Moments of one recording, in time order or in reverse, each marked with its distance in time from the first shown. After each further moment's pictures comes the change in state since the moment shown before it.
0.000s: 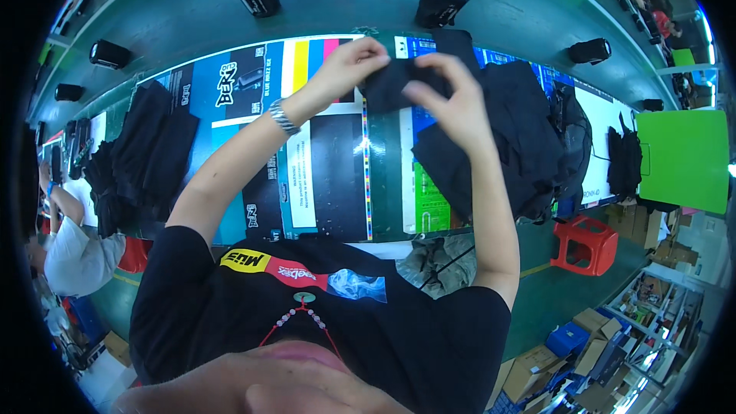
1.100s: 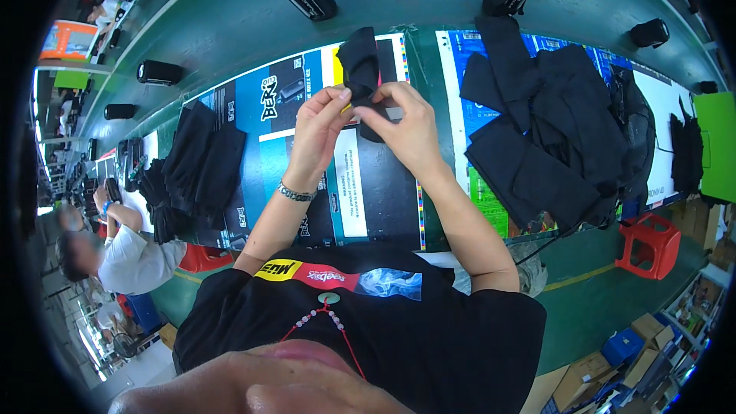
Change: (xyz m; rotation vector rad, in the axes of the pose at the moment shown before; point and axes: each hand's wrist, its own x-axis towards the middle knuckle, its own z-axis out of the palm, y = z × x) left_hand -0.095 -0.007 -0.033 -0.535 0.322 -0.067; right_hand -0.015 -0.009 0.131 0.264 0.204 0.017
